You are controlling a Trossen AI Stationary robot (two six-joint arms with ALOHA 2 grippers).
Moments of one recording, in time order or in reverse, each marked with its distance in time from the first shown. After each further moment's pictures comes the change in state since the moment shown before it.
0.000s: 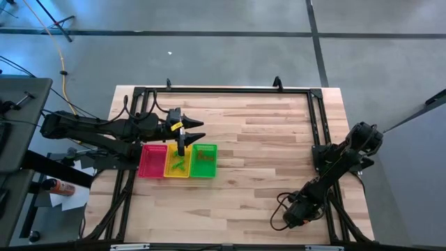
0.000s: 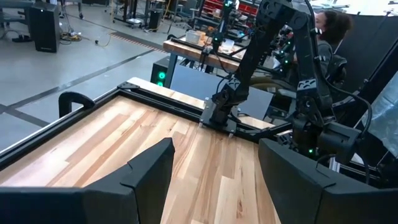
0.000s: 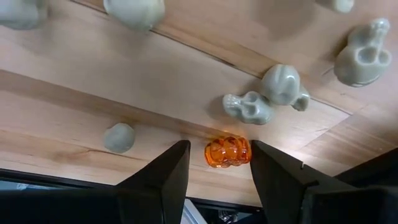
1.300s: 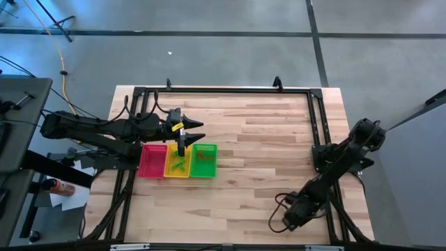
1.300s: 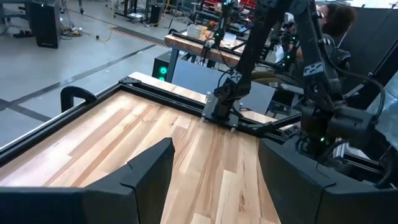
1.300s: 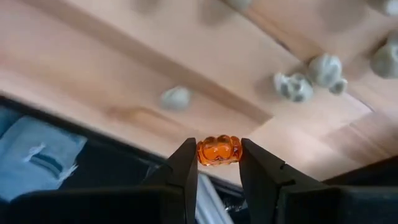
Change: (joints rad) left arm 0.000 0.000 0.000 -0.025 0.000 0.001; right arm -0.002 -0.068 0.046 -0.032 0.027 -0.117
